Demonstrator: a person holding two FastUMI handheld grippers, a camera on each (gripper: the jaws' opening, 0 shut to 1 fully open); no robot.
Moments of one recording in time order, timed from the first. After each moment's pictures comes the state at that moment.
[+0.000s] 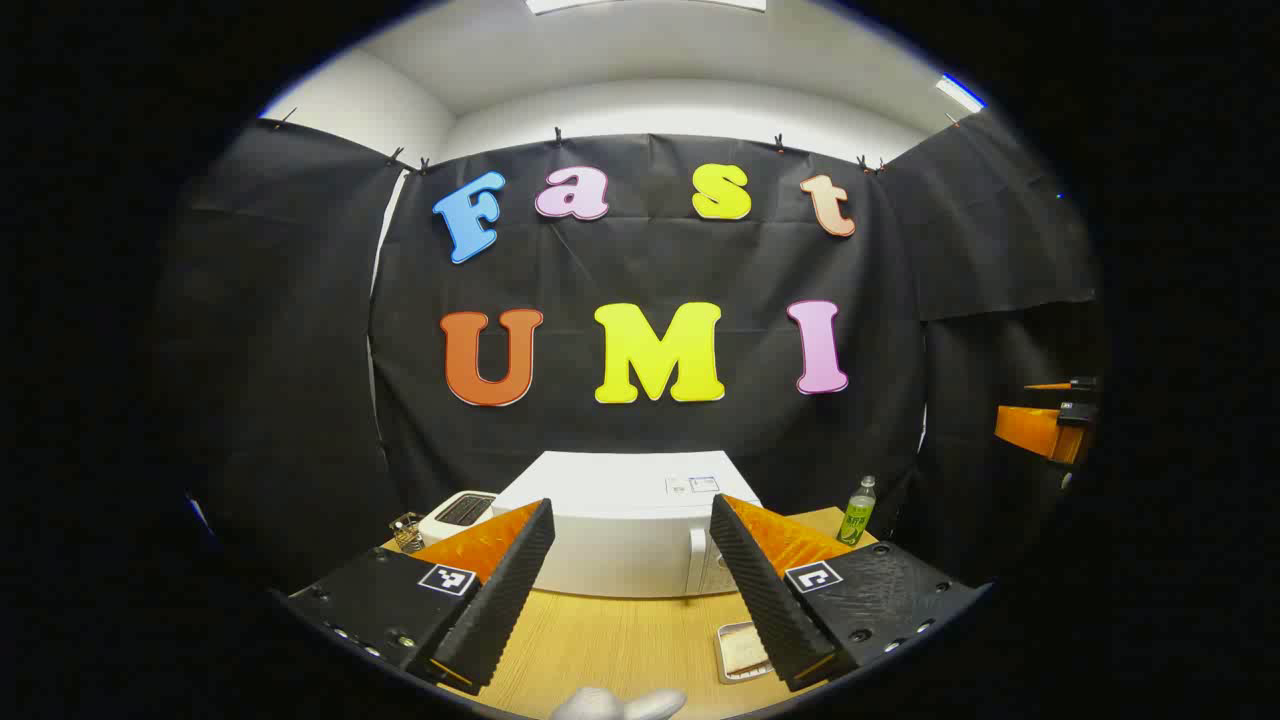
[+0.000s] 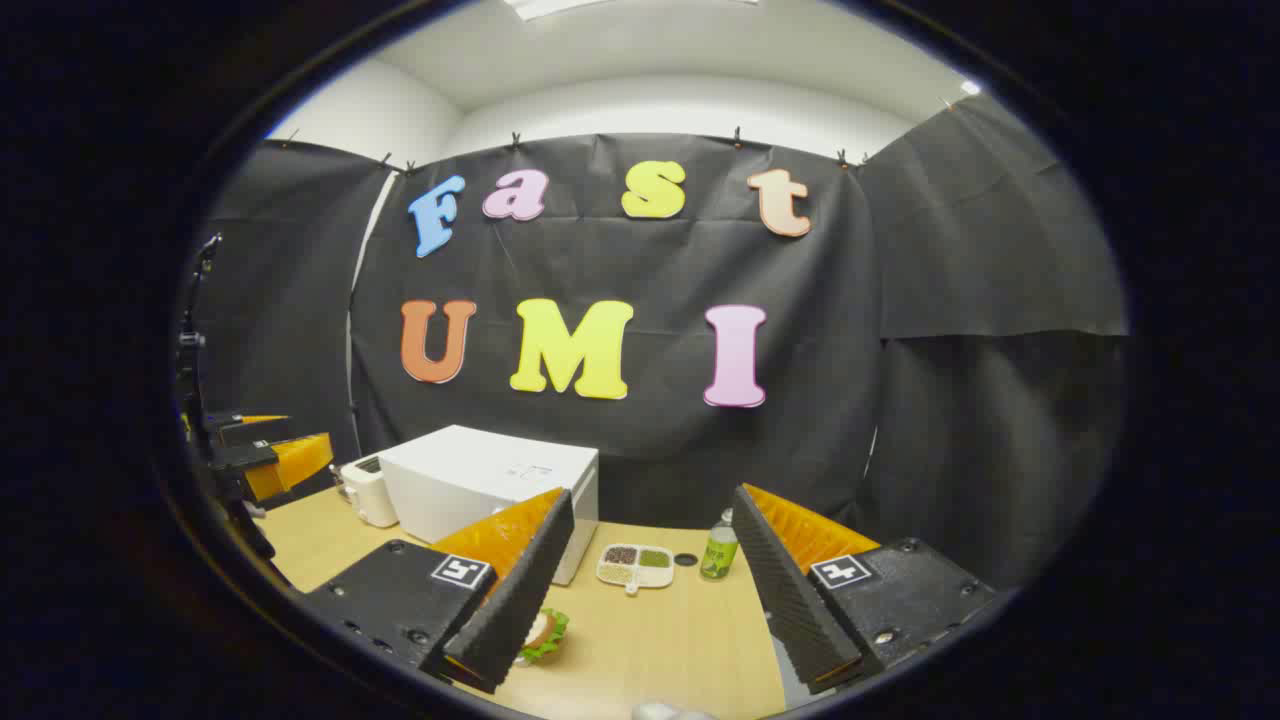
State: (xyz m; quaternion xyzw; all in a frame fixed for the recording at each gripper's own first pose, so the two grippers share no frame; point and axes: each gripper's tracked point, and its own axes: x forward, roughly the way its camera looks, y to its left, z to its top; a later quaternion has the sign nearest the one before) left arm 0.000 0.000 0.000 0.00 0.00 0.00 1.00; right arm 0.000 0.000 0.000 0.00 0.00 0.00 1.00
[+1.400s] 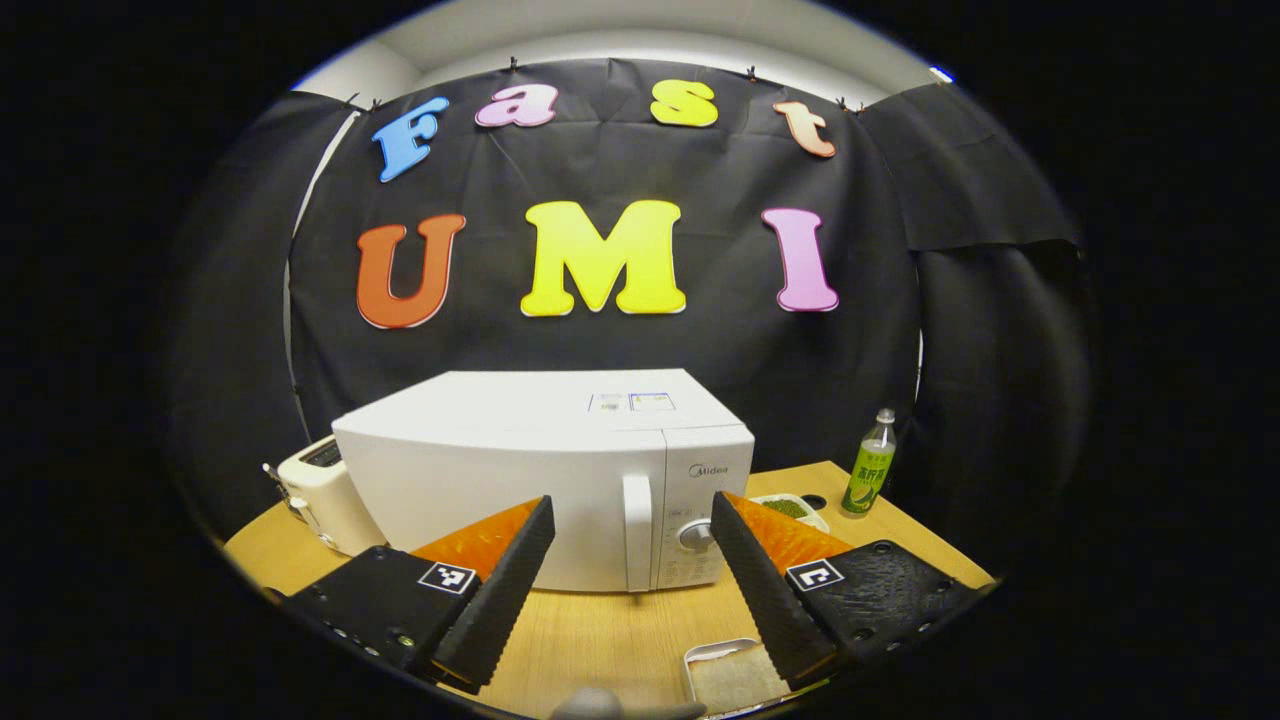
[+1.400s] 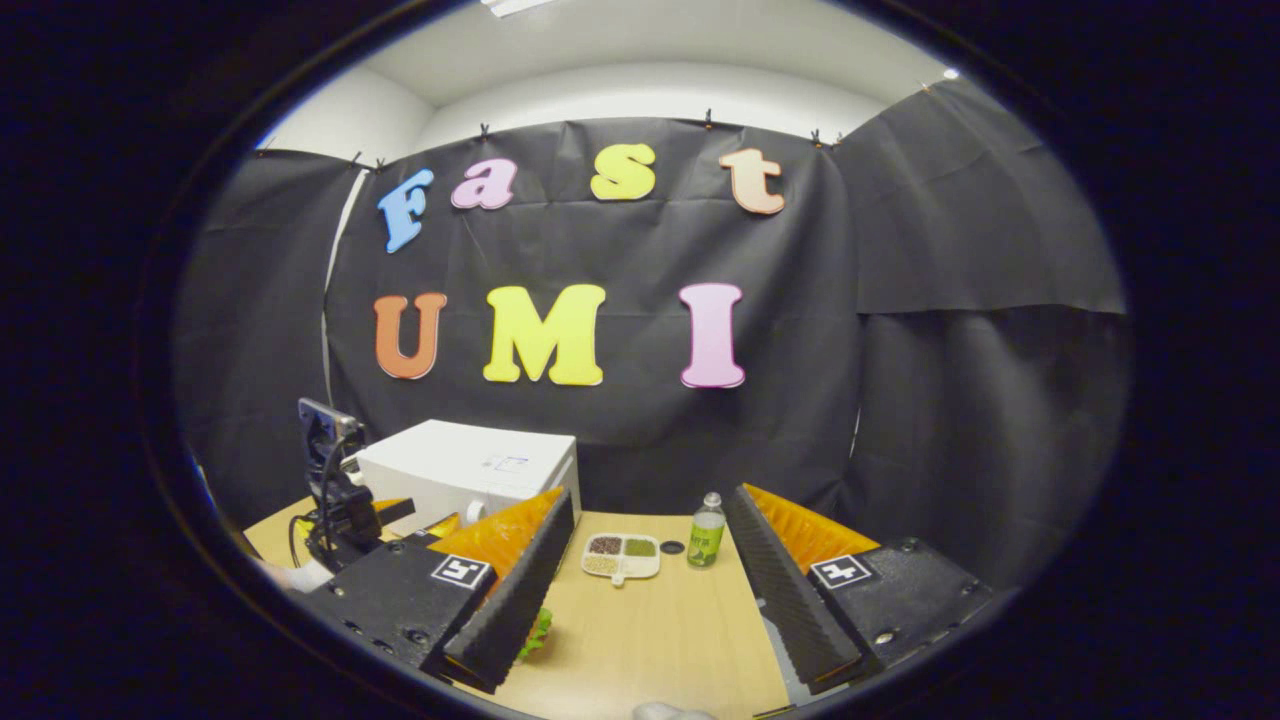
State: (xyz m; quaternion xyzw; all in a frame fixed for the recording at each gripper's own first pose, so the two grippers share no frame) left arm 0.178 -0.088 -0.169 -0.01 0.07 -0.06 1.00; right arm 0.011 -0.030 -0.026 0.02 0.04 -0.04 1.00
